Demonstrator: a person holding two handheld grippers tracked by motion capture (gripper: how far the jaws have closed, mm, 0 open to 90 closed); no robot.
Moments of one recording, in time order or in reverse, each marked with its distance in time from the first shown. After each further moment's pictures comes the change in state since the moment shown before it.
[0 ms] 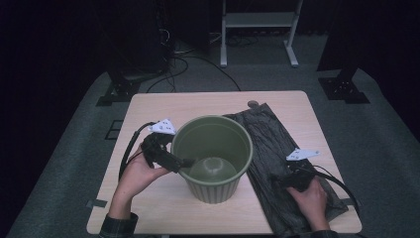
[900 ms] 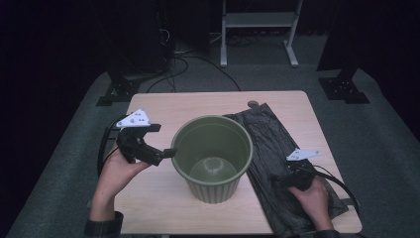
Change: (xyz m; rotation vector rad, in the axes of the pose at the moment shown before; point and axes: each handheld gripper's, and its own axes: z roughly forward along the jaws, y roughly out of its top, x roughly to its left) left arm 0.001 -0.005 -0.062 -0.121 0.116 0.014; right arm -0.001 0.000 -0.001 0.001 0.010 -0.009
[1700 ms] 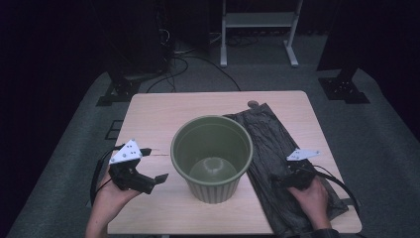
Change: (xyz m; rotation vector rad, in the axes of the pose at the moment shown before) left arm -0.016 -0.075 0.001 -0.008 0.059 0.014; right arm -0.001 0.000 0.000 -0.001 -0.001 0.000
